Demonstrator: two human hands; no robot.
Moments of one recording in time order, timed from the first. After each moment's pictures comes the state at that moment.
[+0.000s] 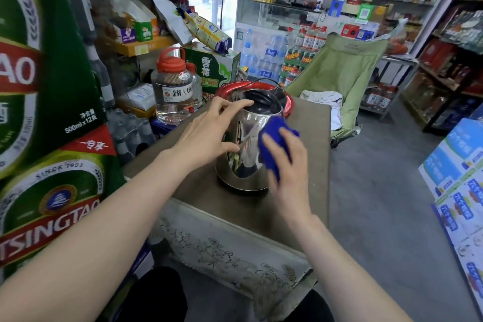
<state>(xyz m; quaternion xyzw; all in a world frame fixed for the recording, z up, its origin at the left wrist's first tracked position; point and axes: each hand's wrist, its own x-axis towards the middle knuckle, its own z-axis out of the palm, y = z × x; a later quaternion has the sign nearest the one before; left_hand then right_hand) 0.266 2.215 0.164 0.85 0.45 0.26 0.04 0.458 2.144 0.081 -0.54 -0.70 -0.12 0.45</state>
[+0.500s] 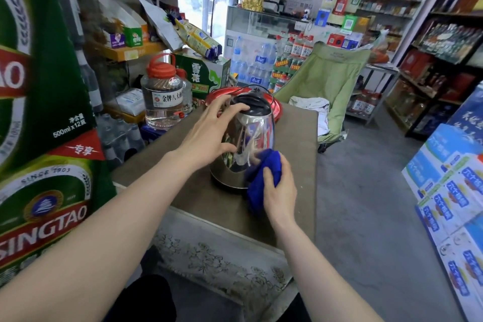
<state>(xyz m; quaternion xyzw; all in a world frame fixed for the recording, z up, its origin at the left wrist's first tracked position) 0.285 2.223 0.162 0.85 0.43 0.29 0.08 0.450 2.137 0.071 -0.67 -0.46 0.16 0.57</state>
